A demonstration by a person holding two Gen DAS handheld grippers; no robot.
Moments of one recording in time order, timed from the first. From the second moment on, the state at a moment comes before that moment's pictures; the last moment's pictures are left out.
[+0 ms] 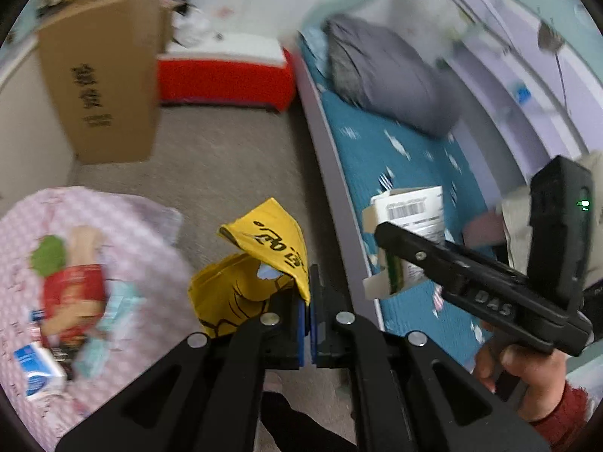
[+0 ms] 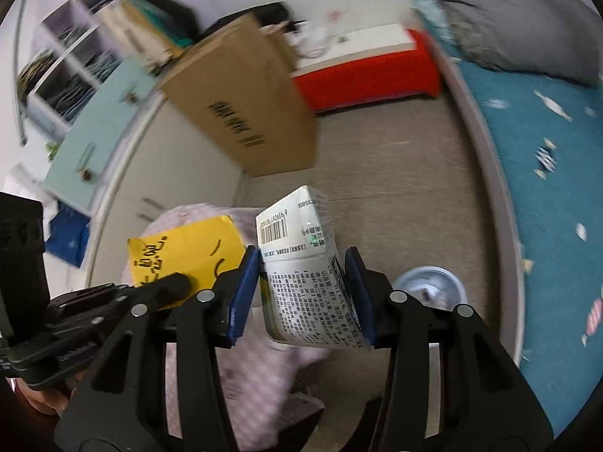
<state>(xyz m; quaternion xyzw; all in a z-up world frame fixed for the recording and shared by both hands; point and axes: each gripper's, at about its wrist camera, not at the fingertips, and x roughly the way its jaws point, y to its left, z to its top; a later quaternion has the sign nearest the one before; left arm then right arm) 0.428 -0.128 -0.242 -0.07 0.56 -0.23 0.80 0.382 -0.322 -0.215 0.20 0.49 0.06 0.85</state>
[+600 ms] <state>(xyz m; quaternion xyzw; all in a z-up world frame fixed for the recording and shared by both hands) 0.438 -0.258 -0.289 0.00 0.62 -0.23 0.75 0.322 -0.438 -0.237 0.24 0.49 -0.01 0.84</state>
